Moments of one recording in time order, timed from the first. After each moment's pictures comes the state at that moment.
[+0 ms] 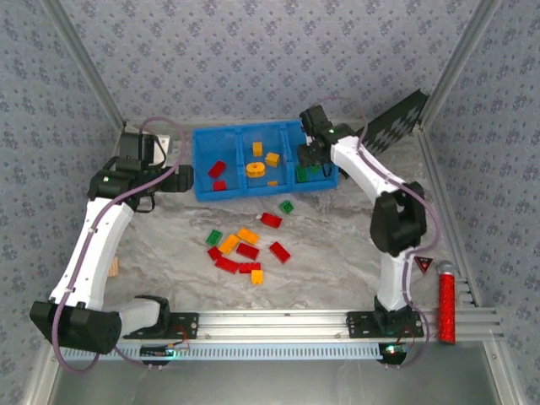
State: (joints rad) left arm -0.19 1.19 1.33 -0.96 -0.05 -0.09; right arm 0.45 1.91 1.74 -0.84 0.17 0.12
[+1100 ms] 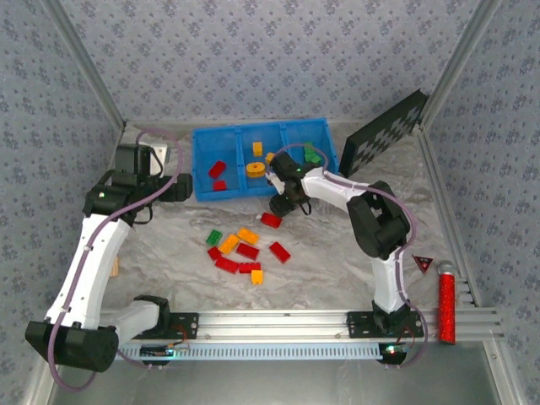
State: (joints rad) left arm -0.19 1.08 1.24 -0.93 -0.04 -0.09; right arm 0.62 2.03 1.49 -0.70 0.01 -0.04
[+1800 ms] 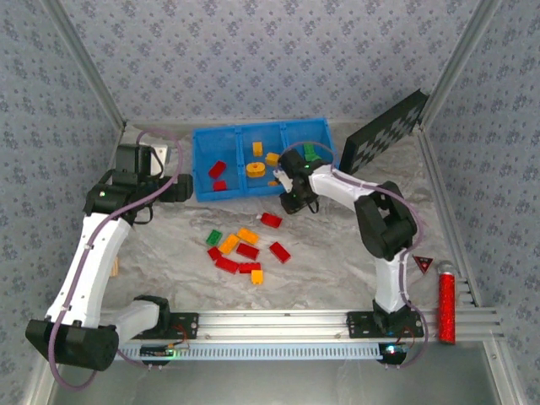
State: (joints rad) left arm -0.19 1.10 1.24 -0.95 -0.03 -0.10; right arm 0.56 1.94 1.45 -0.76 -0.01 -0.03
